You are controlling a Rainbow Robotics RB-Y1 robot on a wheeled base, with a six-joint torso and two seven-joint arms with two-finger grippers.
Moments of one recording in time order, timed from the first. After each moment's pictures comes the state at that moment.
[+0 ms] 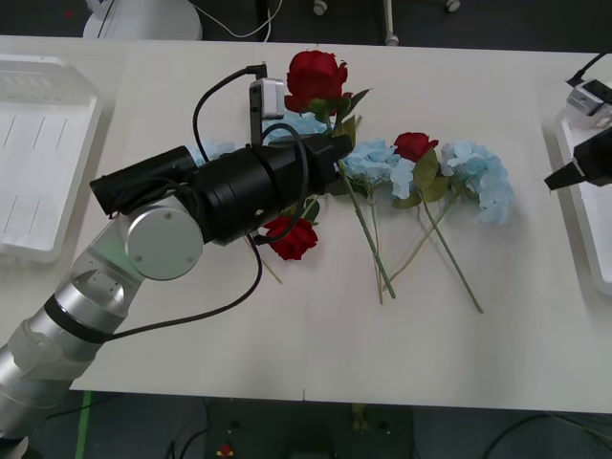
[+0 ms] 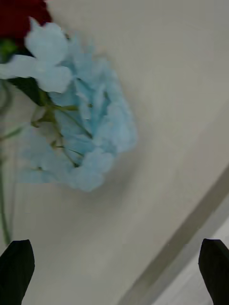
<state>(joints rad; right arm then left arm) -0.72 -0.97 0.20 -1.11 -1.24 1.39 2.18 -0.40 0.41 -0.46 -1.81 1.21 0.44 -1.59</state>
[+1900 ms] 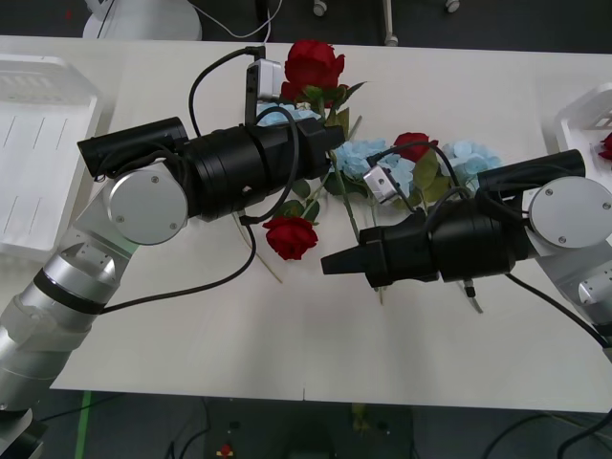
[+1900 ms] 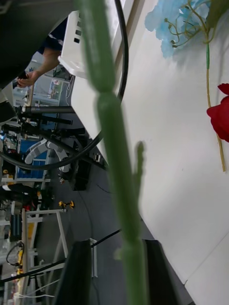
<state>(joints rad) -0.33 -0.57 0.29 -1.79 -1.60 1.21 1.67 -0.45 0.41 -0.38 -1.77 1.23 0.58 -1.59</state>
